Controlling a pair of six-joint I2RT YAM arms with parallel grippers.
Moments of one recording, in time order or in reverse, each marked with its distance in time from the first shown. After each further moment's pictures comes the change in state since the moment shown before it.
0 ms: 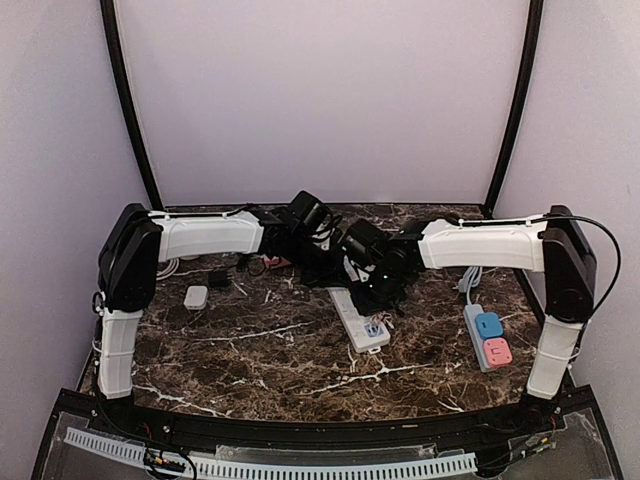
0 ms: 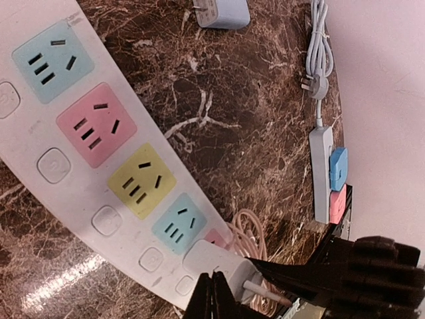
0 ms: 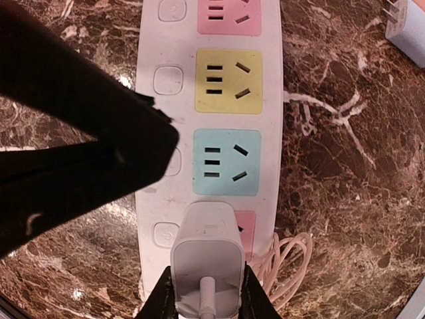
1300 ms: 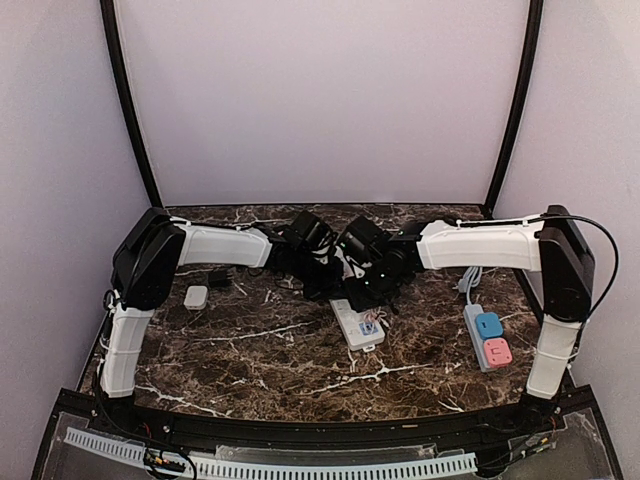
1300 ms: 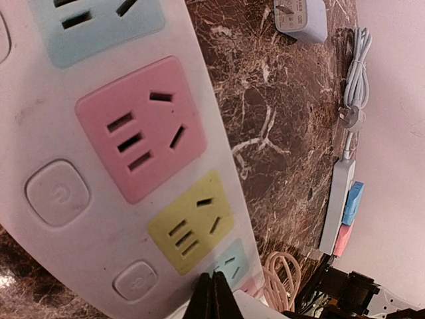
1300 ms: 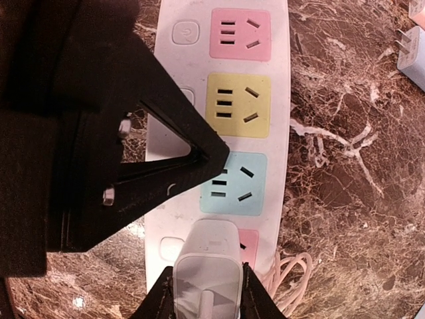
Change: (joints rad) left arm 0.013 0.098 -0.059 0.154 0.003 -0.169; right arm -0.009 0.018 0.002 0.100 -0.008 -0.027
